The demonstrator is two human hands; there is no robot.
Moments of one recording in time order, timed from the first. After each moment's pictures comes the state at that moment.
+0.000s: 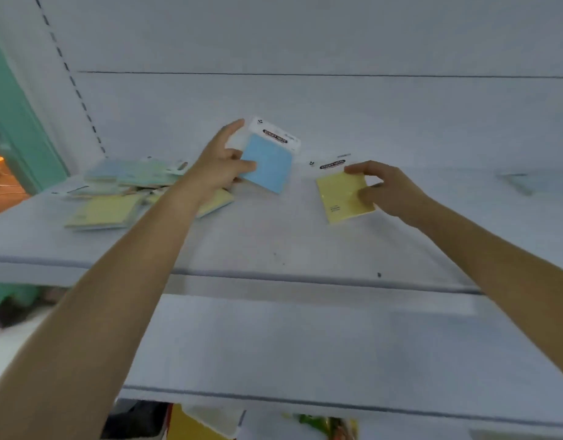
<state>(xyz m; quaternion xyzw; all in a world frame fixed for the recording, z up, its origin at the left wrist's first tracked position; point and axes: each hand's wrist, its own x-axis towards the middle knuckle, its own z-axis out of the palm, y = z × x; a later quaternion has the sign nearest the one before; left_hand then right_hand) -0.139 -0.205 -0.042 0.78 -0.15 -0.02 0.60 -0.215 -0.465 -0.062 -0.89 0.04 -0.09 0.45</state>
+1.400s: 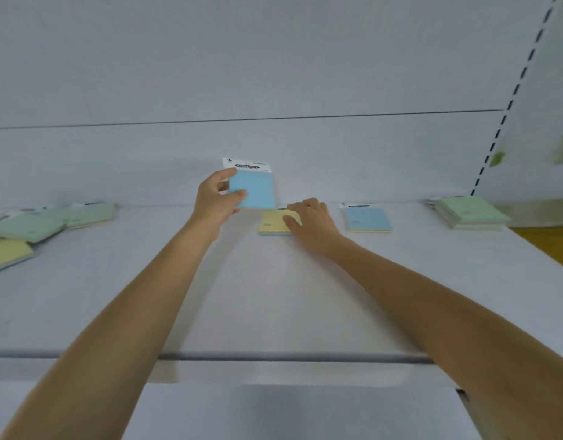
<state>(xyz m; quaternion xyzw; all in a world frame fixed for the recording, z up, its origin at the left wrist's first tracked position) -0.173 -0.549 -0.047 0.75 -0.09 0.07 0.65 -0.215 -0.713 -0.088 -0.96 0.02 -0.11 0.24</state>
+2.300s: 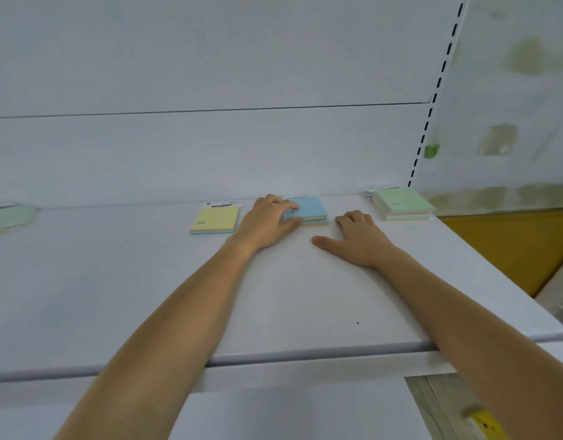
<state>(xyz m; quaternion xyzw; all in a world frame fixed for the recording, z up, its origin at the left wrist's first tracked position) -0.194 -0.706 -0.102 0.91 -0.33 0.06 0.24 -0.303 -0.862 -0.097 -0.98 0.13 -0.04 0.15</state>
